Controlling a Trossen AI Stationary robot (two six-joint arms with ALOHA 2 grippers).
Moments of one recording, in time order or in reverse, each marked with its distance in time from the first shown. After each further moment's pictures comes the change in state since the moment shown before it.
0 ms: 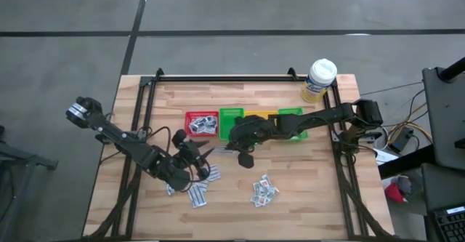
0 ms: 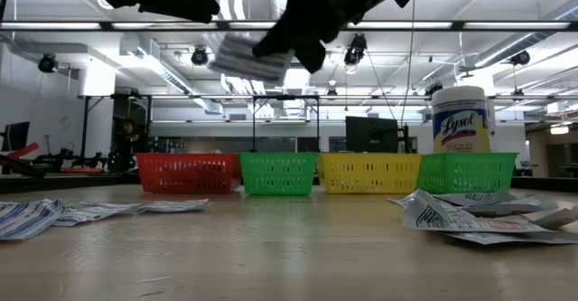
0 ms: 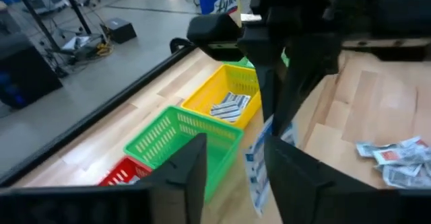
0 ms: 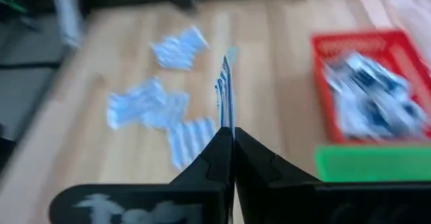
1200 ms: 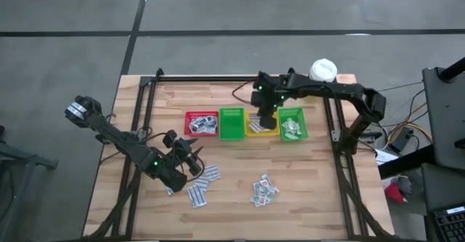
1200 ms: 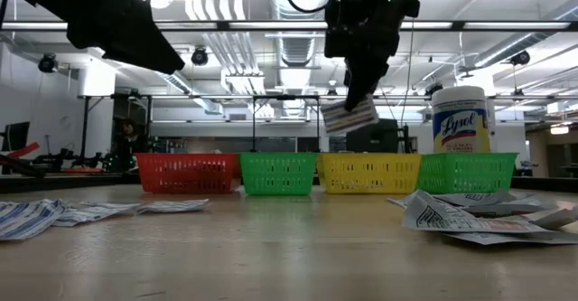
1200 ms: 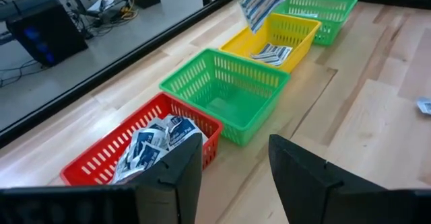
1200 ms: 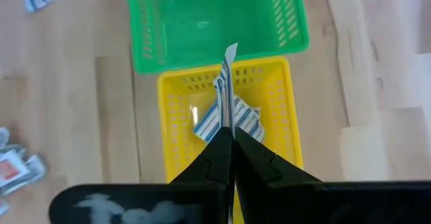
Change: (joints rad) left arm -0.024 -0.024 -0.130 -0.236 -0.006 -0.358; right arm -0.414 -0.060 0.134 -0.756 -0.090 -0.324
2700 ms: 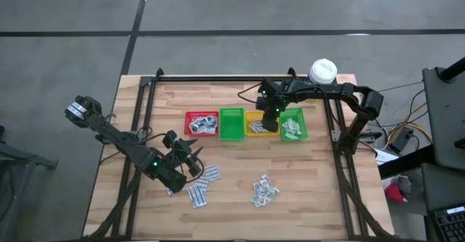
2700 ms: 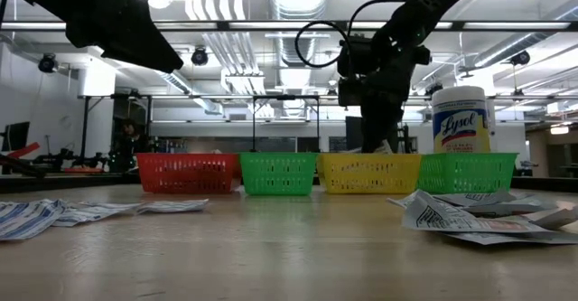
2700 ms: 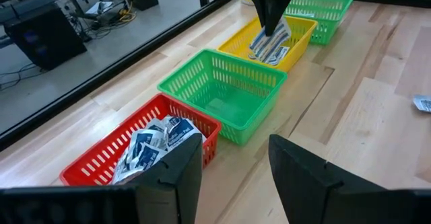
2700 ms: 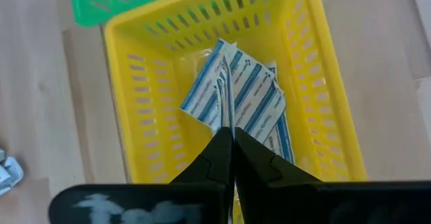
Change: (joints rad) left arm -0.009 0.000 0.000 0.000 -0.003 0.009; right arm -0.095 0.042 -0.268 0.235 -0.143 0.056
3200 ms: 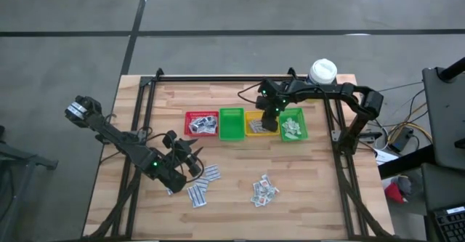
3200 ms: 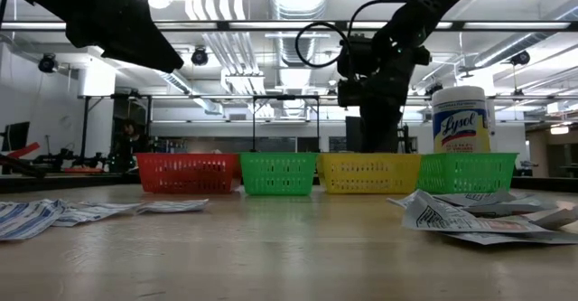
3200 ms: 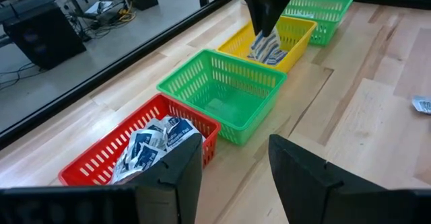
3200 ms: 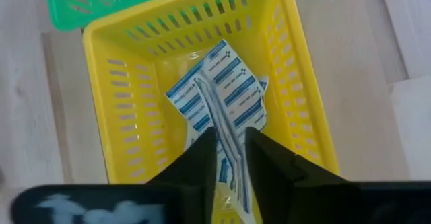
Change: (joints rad) left arm 0.000 0.000 0.000 0.005 0.000 -0.002; right arm -0.002 0.000 -0.005 0.025 0.044 -0.008
